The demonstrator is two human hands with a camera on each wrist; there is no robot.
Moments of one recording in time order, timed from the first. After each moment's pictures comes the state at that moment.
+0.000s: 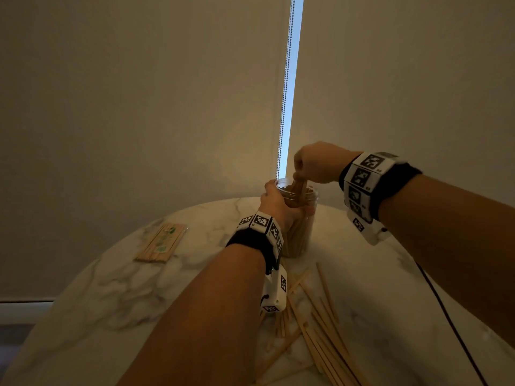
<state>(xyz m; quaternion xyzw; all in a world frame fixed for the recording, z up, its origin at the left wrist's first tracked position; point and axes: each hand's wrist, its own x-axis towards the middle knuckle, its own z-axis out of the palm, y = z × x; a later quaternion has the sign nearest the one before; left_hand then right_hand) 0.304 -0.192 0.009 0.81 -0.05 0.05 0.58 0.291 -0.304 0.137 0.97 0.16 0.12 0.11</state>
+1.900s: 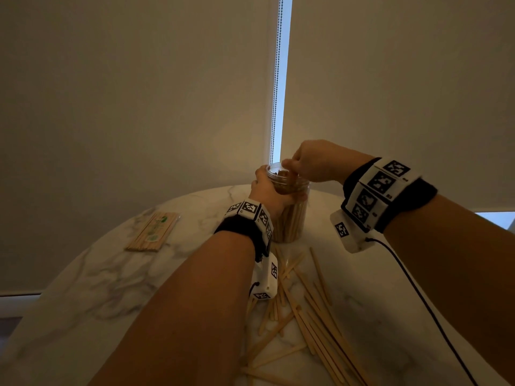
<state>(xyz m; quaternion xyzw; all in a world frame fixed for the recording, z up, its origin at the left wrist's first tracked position) 0.304 -0.187 0.002 0.82 -0.07 0.05 0.57 0.268 -0.310 0.114 0.99 0.11 0.07 -0.08</state>
